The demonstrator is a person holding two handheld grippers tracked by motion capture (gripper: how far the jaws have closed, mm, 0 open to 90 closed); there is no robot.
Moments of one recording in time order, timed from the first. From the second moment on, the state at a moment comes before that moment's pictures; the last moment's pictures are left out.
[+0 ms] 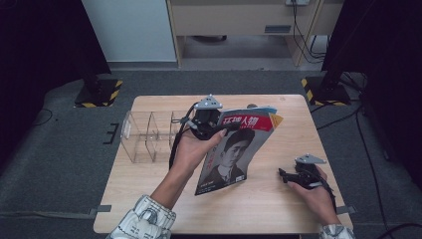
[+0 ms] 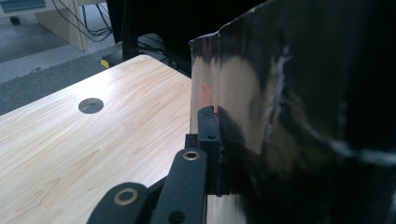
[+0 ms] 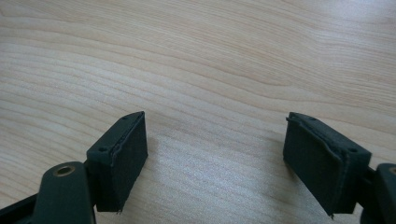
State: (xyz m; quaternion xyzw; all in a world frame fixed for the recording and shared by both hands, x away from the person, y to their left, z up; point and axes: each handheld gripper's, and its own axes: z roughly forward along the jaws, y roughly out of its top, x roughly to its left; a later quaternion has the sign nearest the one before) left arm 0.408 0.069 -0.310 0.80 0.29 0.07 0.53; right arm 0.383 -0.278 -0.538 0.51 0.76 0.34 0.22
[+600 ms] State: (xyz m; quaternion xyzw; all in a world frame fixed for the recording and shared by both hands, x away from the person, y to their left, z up) left arm 0.401 0.092 -0.303 0.79 0.30 0.07 0.54; right arm 0.383 -0.278 -0.538 0.51 0.76 0.34 0.22
